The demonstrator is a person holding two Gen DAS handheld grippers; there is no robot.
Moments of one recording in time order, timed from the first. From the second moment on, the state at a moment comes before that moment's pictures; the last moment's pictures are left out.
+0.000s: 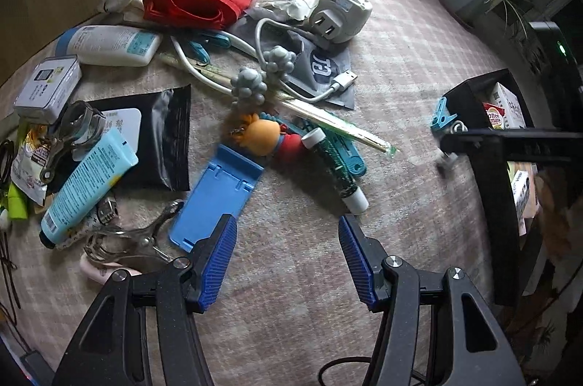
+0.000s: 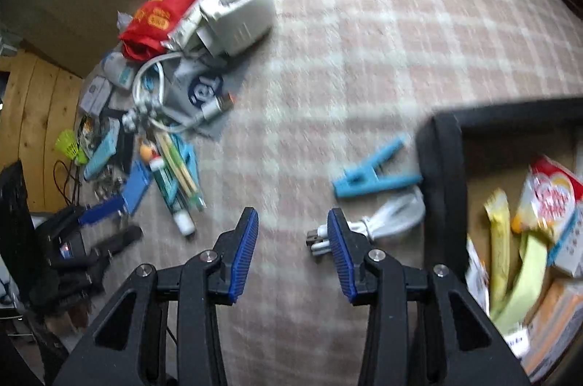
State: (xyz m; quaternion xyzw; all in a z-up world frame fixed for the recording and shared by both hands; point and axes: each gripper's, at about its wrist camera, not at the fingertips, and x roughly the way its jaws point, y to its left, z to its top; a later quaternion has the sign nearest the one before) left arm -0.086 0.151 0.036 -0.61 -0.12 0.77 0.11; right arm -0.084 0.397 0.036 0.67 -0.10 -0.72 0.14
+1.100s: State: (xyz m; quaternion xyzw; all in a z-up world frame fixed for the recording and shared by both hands) left arm -0.116 0.161 0.015 -0.63 0.07 0.75 0.20; right arm -0.069 0.417 0.028 0.69 -0.07 -0.72 0.01
